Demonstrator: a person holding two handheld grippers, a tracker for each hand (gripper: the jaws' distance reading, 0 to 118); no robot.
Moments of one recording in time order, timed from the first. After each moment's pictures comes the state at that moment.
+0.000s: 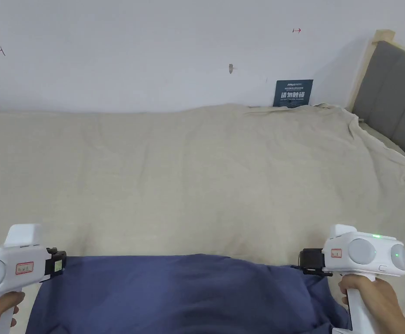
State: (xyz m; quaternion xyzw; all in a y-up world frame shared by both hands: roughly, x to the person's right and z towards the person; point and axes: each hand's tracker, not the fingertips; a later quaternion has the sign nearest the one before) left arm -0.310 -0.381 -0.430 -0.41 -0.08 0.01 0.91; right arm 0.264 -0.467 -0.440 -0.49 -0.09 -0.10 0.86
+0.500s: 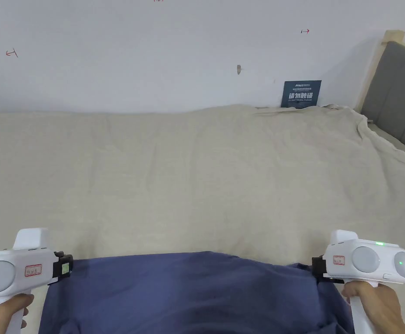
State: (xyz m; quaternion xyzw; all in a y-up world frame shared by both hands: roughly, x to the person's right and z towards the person) left arm -0.319 -0.391 -0.424 -0.42 -0.06 0.03 0.91; right arm 0.247 -0.459 -0.422 -0.47 -0.06 -0.10 0.87
